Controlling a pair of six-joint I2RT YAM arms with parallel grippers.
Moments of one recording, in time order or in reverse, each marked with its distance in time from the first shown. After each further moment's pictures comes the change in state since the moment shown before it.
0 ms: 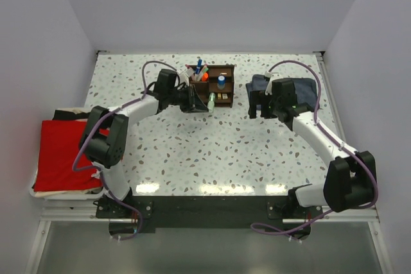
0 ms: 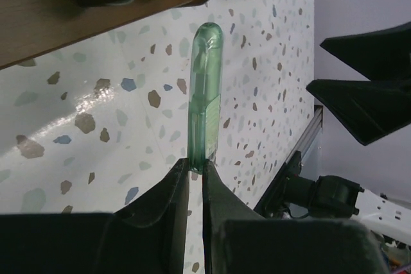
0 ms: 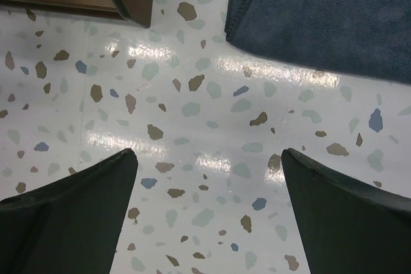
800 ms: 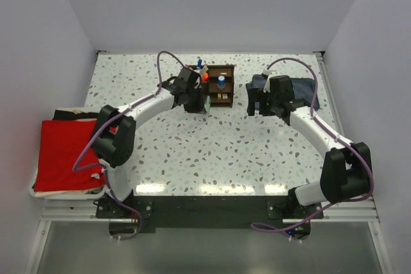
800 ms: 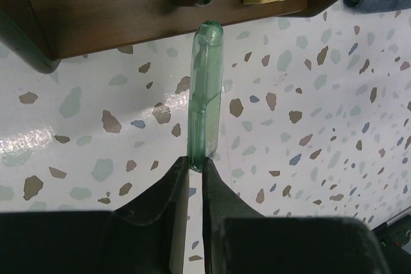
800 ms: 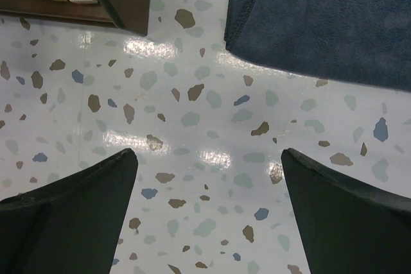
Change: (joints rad) left arm -0.158 0.053 0.241 -0.422 -0.553 0.101; right arm -0.003 0.072 0.047 0.000 0.001 0.010
